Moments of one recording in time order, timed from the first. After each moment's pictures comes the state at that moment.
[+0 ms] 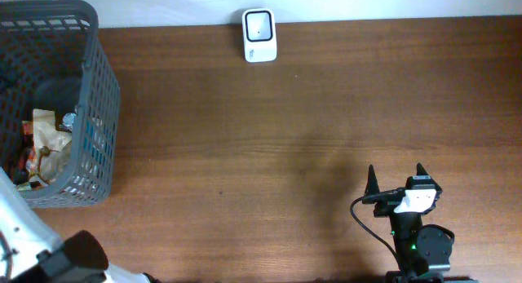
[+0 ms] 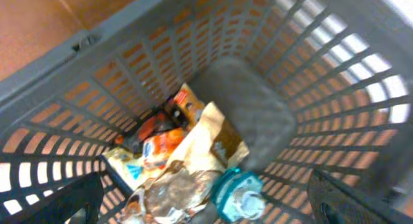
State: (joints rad) left arm 0.55 1.76 2.22 -1.33 -0.12 -0.29; right arm -0.01 0.01 0.01 -0.08 0.01 -0.03
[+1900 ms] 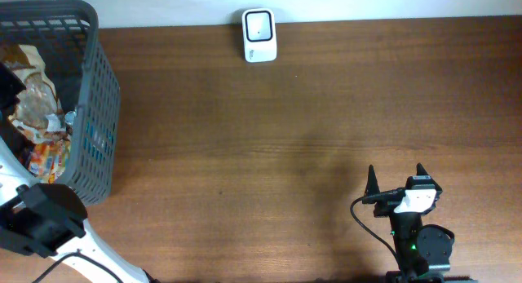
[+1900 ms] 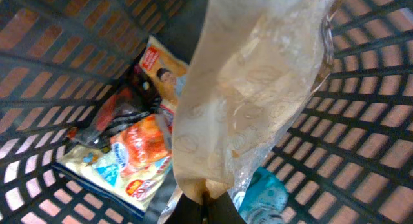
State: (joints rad) left arm 0.59 2.13 2.46 -1.51 0.05 -0.16; right arm -0.01 0.01 0.01 -0.08 0.01 -0.03
